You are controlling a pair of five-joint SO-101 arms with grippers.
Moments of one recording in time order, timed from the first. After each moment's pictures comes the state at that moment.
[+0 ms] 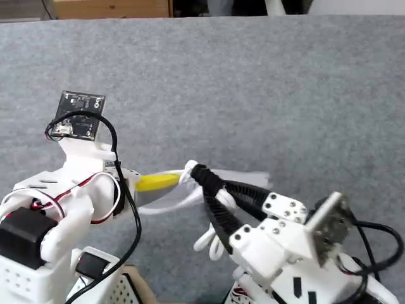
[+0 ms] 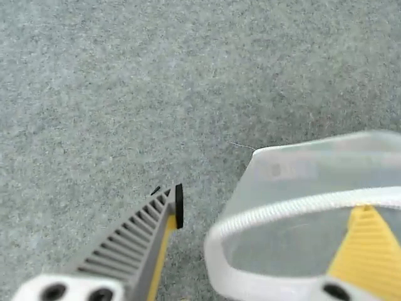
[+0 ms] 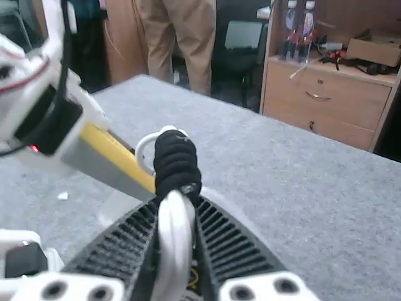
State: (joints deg) left arm 14.4 -55.6 13.1 100.3 9.0; right arm -41.6 -89.1 33.1 77.5 -5.1
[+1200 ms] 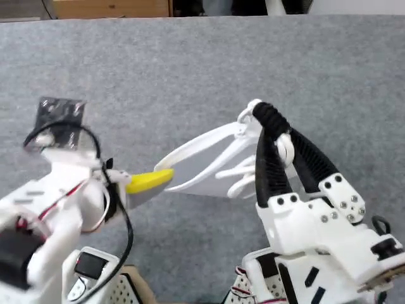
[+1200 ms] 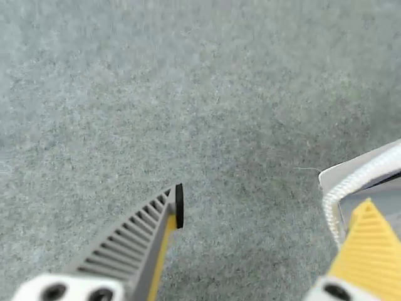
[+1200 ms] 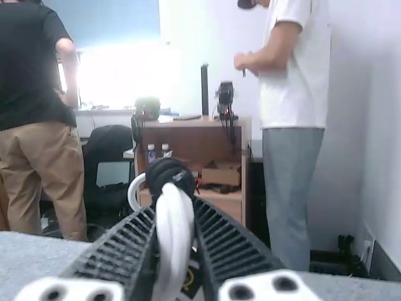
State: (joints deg) left arm 12.0 -60.2 13.1 99.1 9.1; right arm -15.1 -88.4 32.0 52.2 -2.8
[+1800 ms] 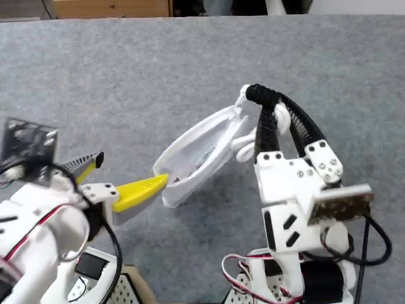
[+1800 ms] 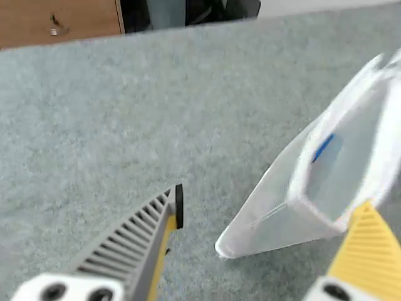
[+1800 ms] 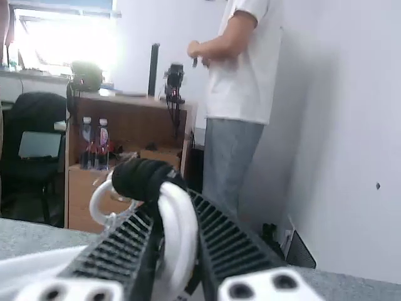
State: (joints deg) left arm 12.9 -60.9 1.9 99.2 3.6; right arm -6.6 -88.3 51.1 36.1 6.3
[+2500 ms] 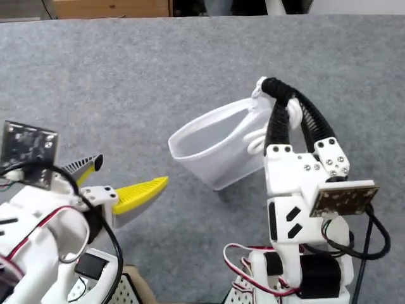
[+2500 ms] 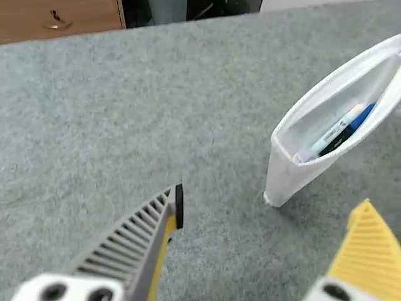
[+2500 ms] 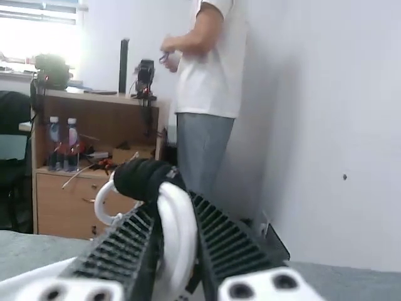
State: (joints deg) left arm 12.7 -61.0 4.3 100.4 3.4; right arm -2.3 -88.3 53.8 34.2 6.3
